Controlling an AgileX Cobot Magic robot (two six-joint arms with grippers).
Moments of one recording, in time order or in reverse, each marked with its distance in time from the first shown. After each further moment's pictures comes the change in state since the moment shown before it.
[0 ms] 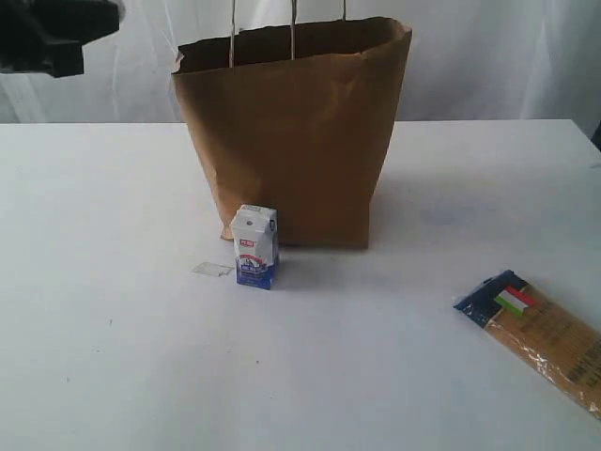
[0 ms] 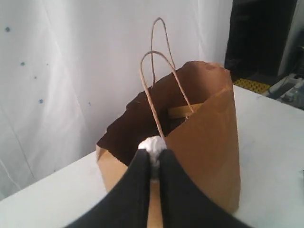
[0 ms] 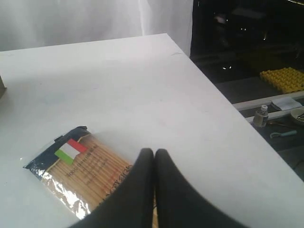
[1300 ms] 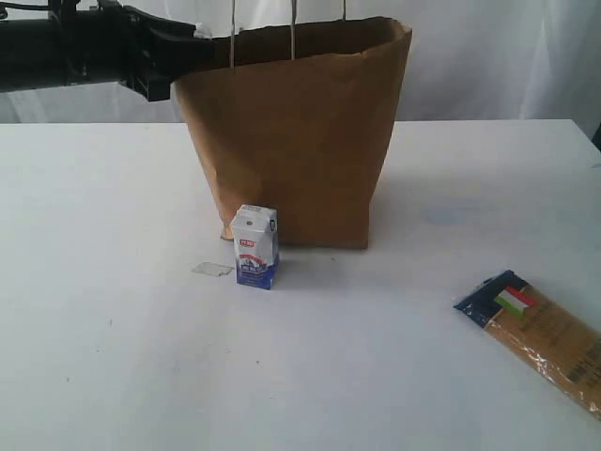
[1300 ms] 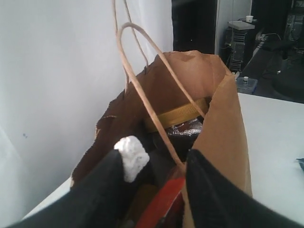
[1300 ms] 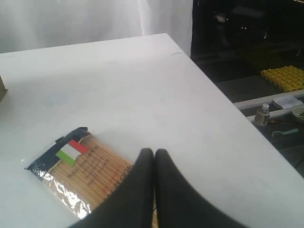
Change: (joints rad) left arm 0.001 0.526 -0.336 -0.133 0.287 0.319; right arm 0.000 0.000 0.000 0.000 0.000 0.014
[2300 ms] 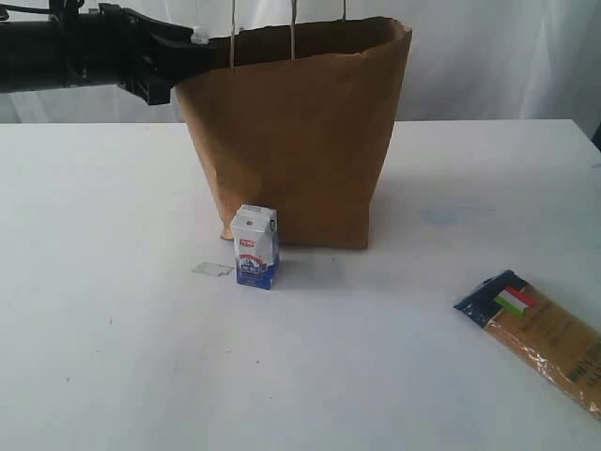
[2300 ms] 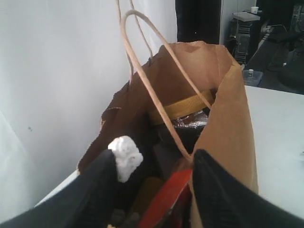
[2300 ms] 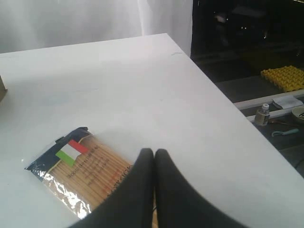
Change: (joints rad) left arm 0.000 0.000 0.000 0.017 -0.023 0.003; right arm 0.000 0.000 0.000 0.000 0.000 0.000
